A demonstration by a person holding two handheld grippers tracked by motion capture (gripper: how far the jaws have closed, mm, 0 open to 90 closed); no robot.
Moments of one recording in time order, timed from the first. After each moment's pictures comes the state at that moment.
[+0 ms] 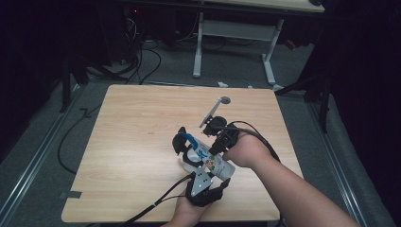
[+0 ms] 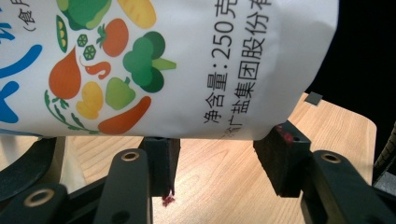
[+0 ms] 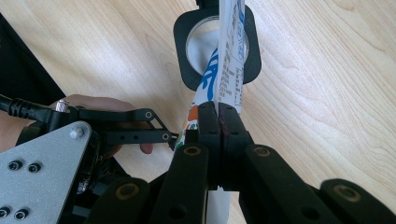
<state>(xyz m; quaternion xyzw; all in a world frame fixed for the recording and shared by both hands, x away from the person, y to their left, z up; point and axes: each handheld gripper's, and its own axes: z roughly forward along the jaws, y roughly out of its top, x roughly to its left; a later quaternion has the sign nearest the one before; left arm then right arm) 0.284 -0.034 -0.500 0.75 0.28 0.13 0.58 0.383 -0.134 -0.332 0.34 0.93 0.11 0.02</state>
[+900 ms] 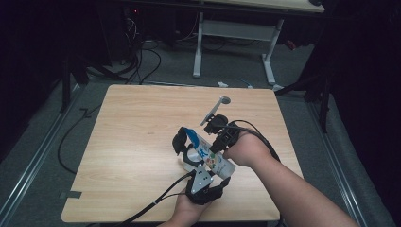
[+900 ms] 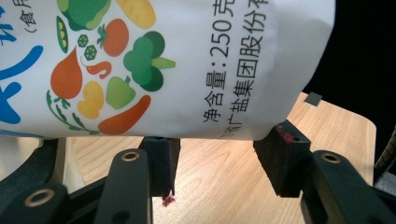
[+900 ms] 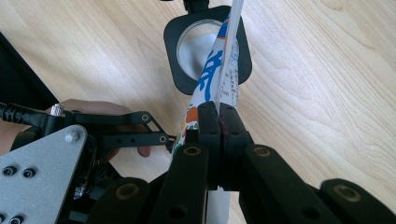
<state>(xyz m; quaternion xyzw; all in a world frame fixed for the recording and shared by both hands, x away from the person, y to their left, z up) 0.289 -0.034 -0.498 0.75 0.28 0.13 0.58 0.387 -0.136 -0.332 0.36 0.93 0.11 0.03</state>
